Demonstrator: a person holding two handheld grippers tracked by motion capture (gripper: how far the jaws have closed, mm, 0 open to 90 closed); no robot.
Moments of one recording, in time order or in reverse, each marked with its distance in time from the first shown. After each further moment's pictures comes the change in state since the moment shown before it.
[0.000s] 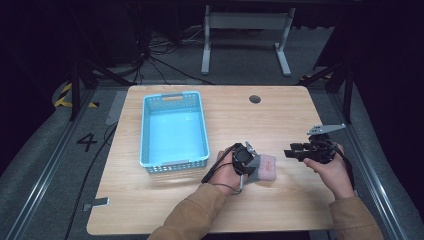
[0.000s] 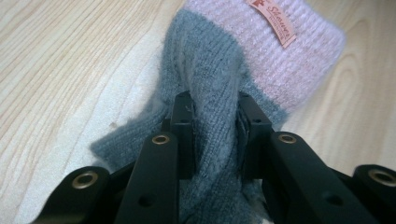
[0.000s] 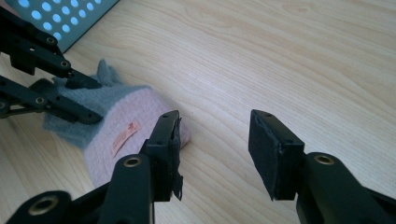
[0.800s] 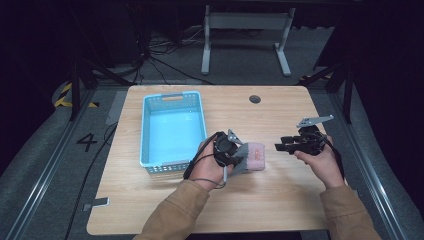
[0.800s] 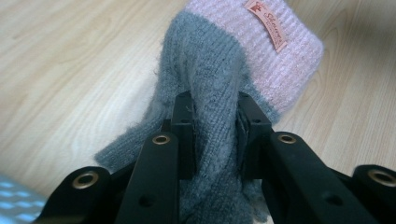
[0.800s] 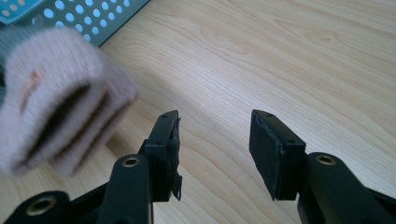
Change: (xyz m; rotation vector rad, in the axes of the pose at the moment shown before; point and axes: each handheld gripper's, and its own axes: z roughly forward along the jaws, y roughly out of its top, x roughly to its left) left arm 0.016 -0.002 -0.083 -0.076 0.033 -0.040; right arm 0.002 0.025 0.020 0.005 0.044 -0.040
